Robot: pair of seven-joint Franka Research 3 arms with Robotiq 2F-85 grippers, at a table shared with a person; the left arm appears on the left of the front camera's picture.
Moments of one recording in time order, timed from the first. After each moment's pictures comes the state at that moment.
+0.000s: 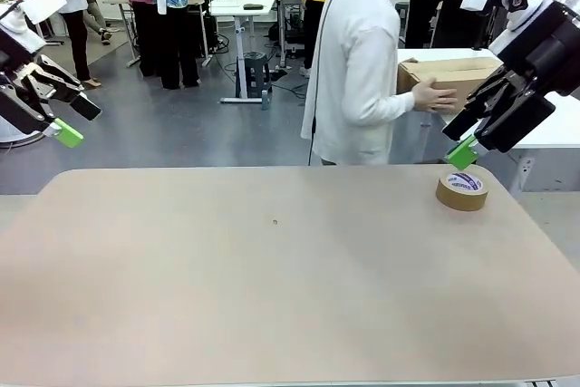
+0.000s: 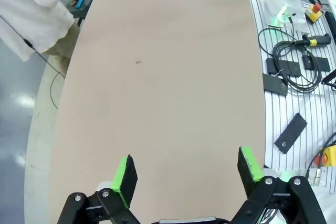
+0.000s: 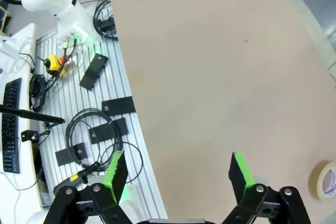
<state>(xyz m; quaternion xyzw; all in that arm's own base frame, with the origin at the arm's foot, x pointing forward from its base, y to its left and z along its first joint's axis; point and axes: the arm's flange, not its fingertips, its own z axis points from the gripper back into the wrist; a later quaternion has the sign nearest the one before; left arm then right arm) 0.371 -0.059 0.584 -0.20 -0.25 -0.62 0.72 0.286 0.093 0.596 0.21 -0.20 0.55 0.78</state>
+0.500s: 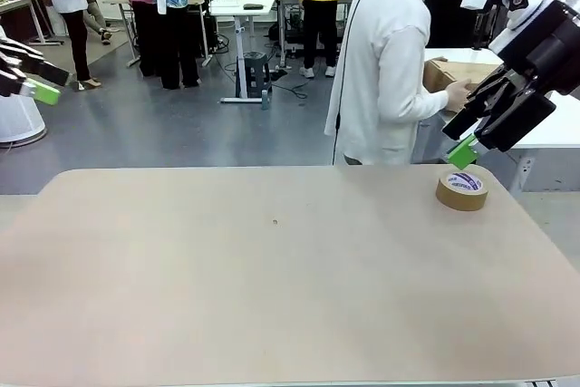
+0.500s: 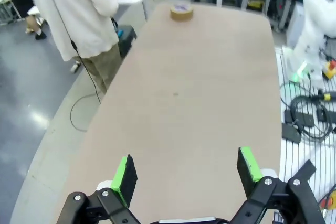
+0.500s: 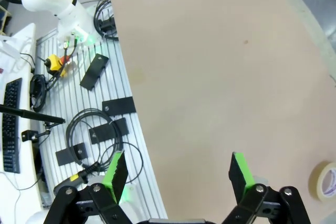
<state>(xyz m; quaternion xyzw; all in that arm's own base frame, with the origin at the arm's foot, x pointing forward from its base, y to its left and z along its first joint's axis) 0.402 0.025 0.587 -0.28 -0.37 -0.52 0.72 0.286 0.093 0.596 0.21 -0.20 0.55 0.78</state>
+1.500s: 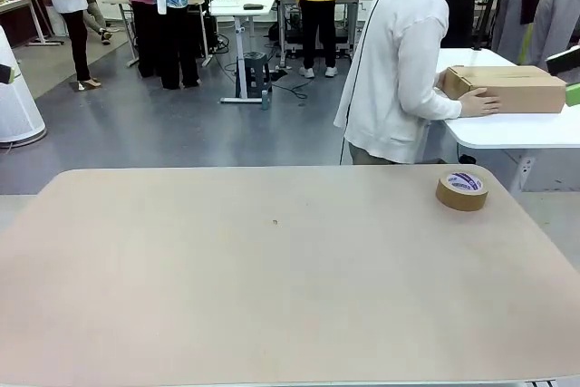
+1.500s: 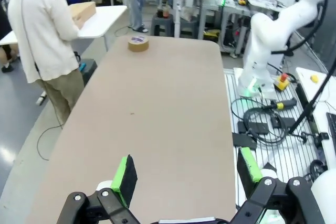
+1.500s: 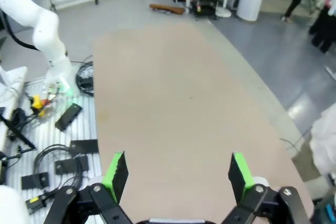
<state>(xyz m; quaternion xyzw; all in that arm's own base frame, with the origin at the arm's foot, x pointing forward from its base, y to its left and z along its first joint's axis) 0.357 0.077 0.596 -0.38 -0.36 -0.55 0.65 0.294 -0.077 0.607 0.26 -0.42 0.51 0.70</state>
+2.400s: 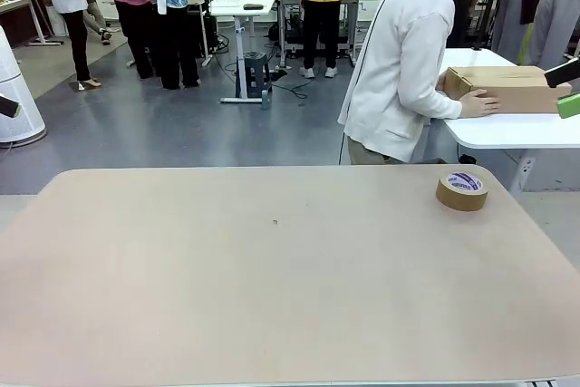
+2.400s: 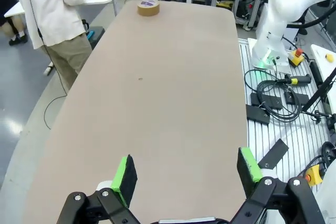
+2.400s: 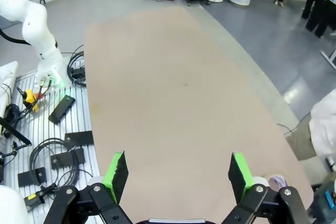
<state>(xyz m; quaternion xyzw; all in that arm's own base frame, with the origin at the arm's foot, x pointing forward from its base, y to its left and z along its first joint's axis) 0.358 0.079 0.565 -0.33 -0.33 -0.55 0.70 0.294 -0.070 0.602 0.24 -0.40 0.51 0.72</state>
